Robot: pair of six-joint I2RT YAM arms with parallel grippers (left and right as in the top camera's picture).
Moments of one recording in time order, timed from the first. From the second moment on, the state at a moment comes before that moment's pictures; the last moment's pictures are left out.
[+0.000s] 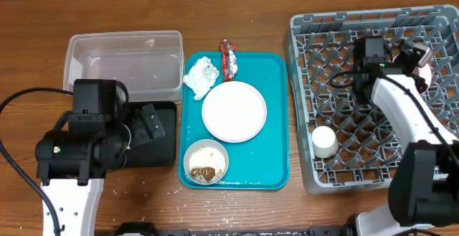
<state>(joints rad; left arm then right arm) -0.03 1.09 1.27 -1.31 0.01 -0.44 0.00 1.73 1.20 -0.79 1.17 0.54</state>
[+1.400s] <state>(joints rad) -0.03 0.95 1.59 -1.38 -0.04 -0.41 0.59 1.89 1.20 -0.77 -0.13 1.00</state>
